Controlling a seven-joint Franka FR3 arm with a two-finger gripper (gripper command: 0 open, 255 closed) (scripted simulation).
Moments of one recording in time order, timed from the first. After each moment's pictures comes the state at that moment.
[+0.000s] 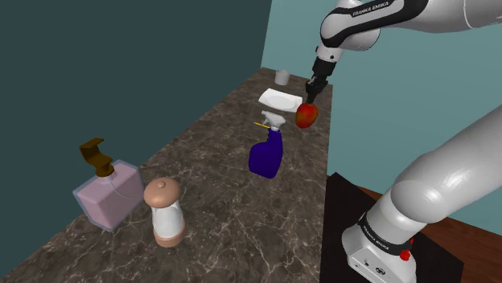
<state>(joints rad) -0.07 -0.23 -0.28 -2.23 0.00 2.01 -0.34</state>
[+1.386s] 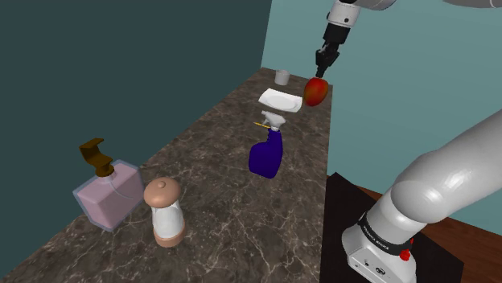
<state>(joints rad) -0.06 -0.26 -0.27 -1.98 -0.01 1.73 -0.33</state>
